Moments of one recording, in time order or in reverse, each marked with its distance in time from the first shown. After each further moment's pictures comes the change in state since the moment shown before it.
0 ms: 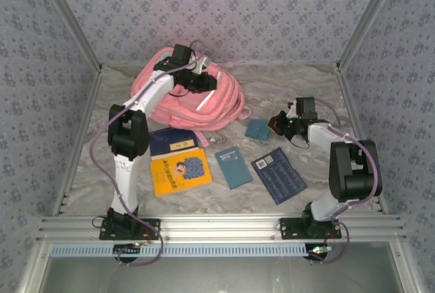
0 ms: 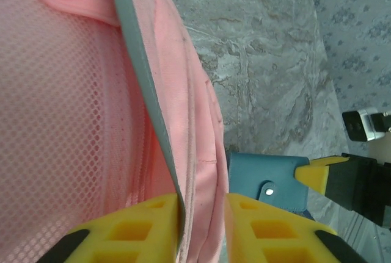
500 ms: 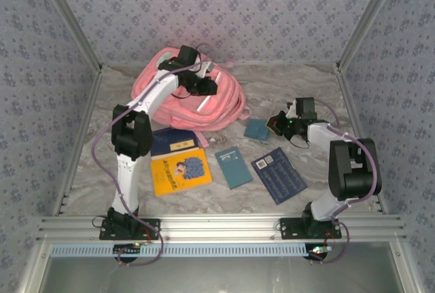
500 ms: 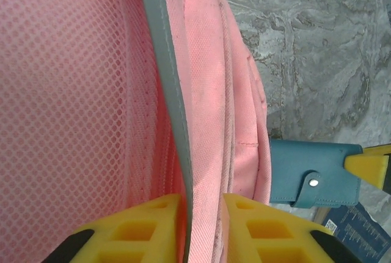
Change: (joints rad) left arm -0.032 0.019 0.045 -0.121 -0.143 0.092; right arm -0.001 0.011 -0.005 0.026 -0.025 0.002
